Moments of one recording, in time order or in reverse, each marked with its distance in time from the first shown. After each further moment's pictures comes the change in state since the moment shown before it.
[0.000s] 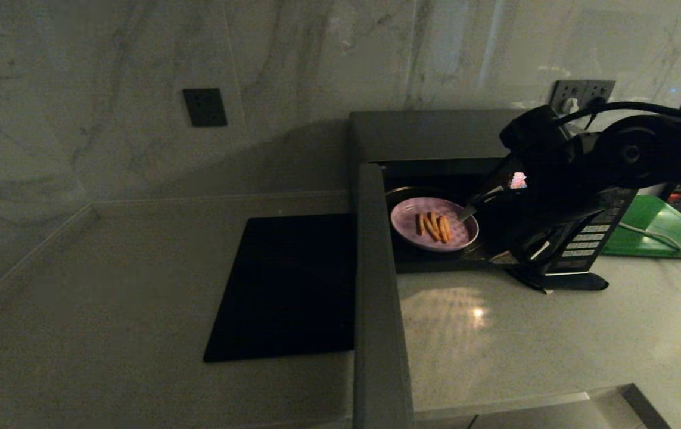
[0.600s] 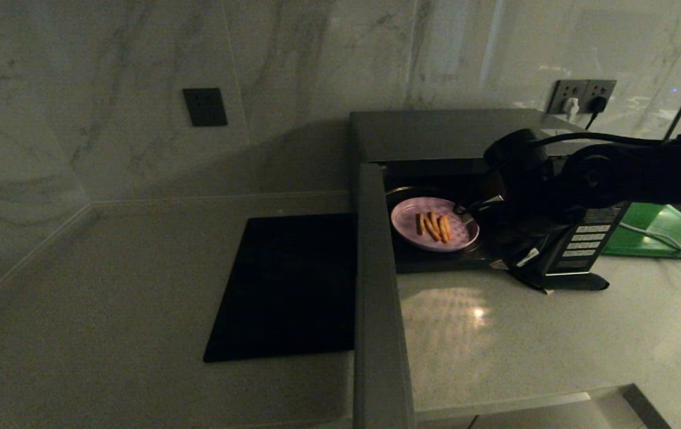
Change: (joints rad) left arm 0.000 0.000 0.000 0.000 -0.001 0.000; right arm -0.012 0.066 0.033 -0.091 -0.111 0.104
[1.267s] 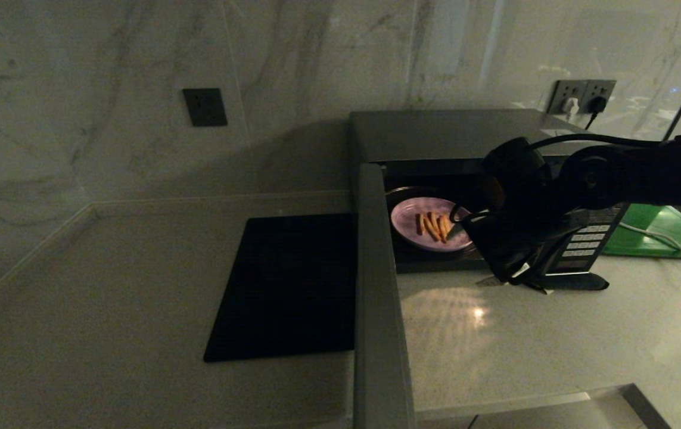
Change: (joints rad) left arm 0.000 0.000 0.000 0.000 0.000 0.000; right arm 0.004 0.004 0.000 0.078 0.218 0.017
